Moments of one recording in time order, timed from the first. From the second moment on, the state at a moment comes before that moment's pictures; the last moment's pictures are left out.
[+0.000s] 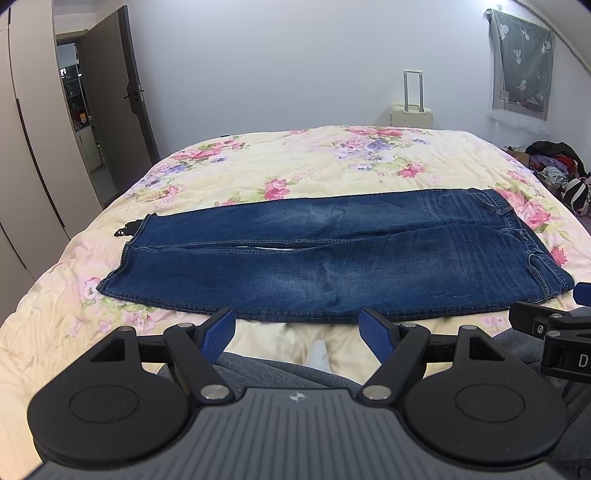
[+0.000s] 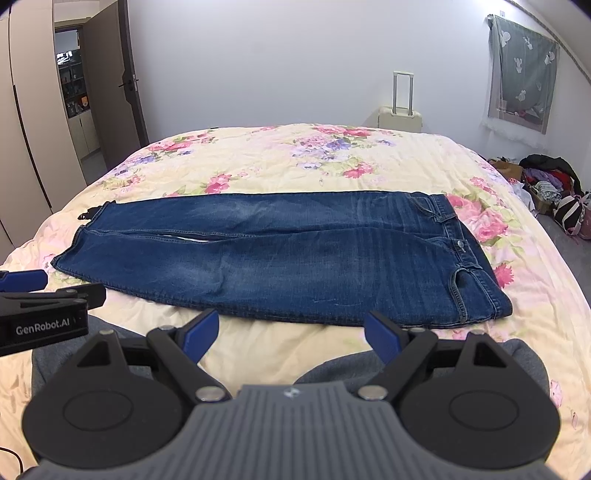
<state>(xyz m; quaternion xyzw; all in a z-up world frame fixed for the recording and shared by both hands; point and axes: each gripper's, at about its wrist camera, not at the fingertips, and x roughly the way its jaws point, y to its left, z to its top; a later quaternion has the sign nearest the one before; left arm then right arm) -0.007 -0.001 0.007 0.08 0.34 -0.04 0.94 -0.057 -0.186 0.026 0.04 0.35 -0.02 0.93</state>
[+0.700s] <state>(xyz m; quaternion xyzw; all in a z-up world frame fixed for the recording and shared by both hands) -0.011 -0.001 0.014 0.08 0.33 -0.04 0.94 -0.062 -0.189 0.028 0.05 0.35 -0.02 0.94</state>
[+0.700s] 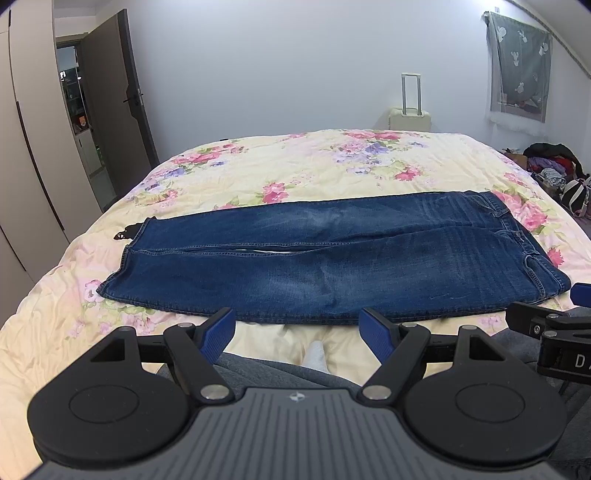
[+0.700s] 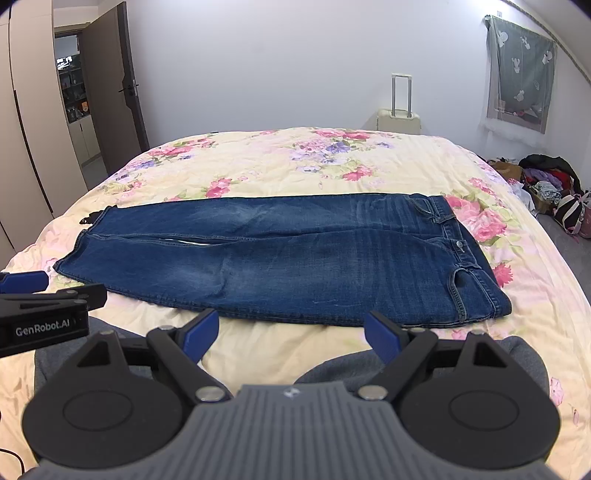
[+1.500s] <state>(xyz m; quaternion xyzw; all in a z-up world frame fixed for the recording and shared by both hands) -0.015 -0.004 0.017 0.08 0.33 -0.05 0.94 -0.066 -0.188 0.031 0.05 0.34 -0.02 0.94</state>
